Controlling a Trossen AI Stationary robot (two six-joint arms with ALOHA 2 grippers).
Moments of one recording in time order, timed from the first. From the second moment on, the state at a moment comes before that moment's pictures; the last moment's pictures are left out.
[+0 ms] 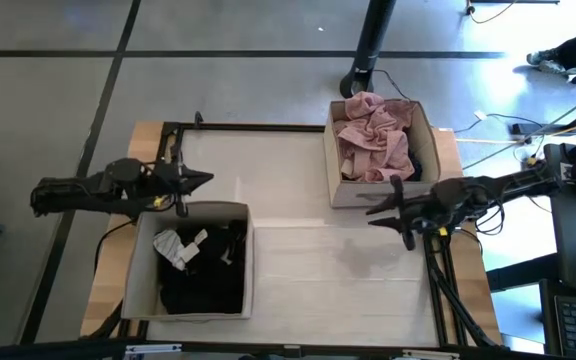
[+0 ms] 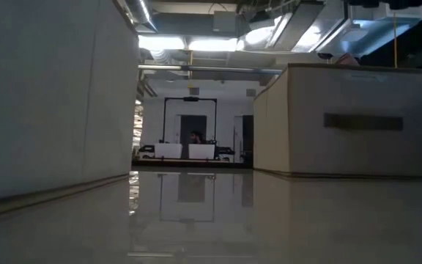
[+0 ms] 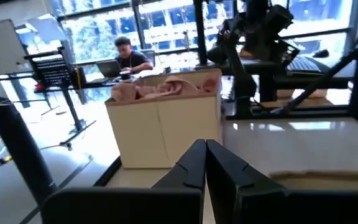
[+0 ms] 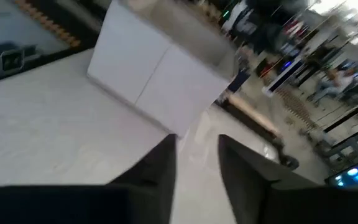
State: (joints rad) left arm -0.01 0.32 0.49 -0.20 -0.27 0.14; right arm 0.29 0.63 0.65 -0.28 0.10 -0.53
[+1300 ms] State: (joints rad) left arm 0.06 0.03 0.19 -0.12 -0.25 0.13; right arm 0.29 0.01 0.03 0.02 0.25 -0.56
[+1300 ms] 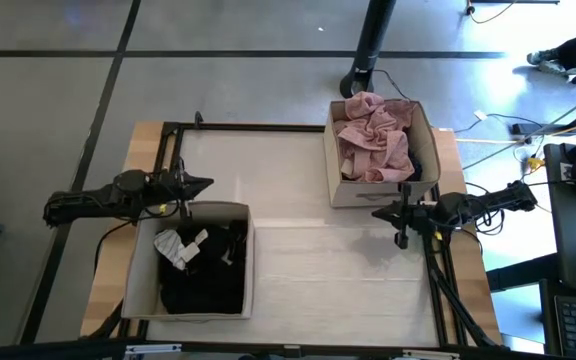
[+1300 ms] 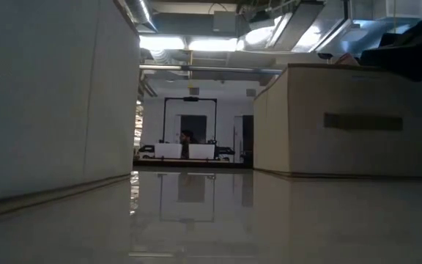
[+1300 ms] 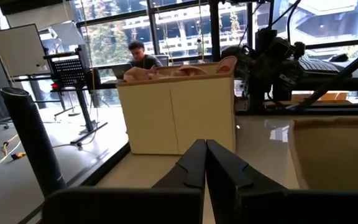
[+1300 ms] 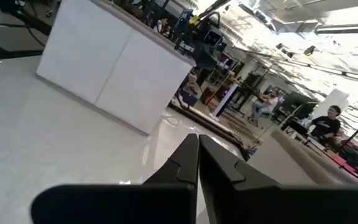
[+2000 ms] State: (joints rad) left arm 0.06 0.03 0.19 -0.12 -0.26 0.13; right arm 0.29 0.01 0.03 -0.02 0.03 -0.62
